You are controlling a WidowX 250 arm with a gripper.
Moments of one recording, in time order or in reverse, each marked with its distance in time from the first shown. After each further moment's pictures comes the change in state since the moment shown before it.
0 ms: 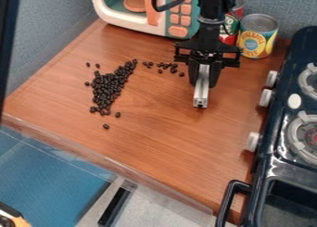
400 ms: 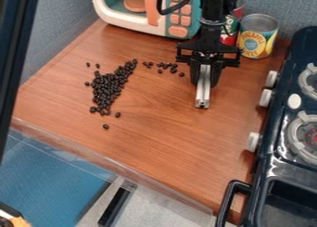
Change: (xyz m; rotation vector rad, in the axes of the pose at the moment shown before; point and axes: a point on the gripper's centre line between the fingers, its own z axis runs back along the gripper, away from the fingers) arm 0.016 0.006 -0.008 0.008 -0.013 0.047
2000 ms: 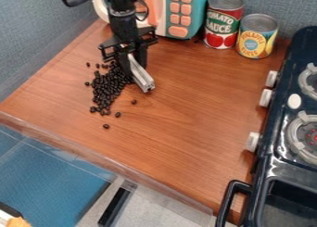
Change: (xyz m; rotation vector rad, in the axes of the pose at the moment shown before) arm 0.003 0.131 0.014 -0.084 -0.060 0.710
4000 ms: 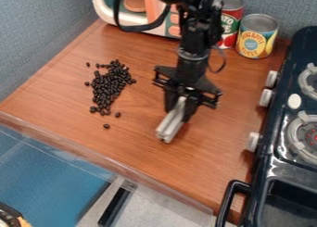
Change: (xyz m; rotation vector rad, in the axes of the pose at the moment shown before) arm -0.138 -0.020 -0.009 0.140 0.001 -1.098
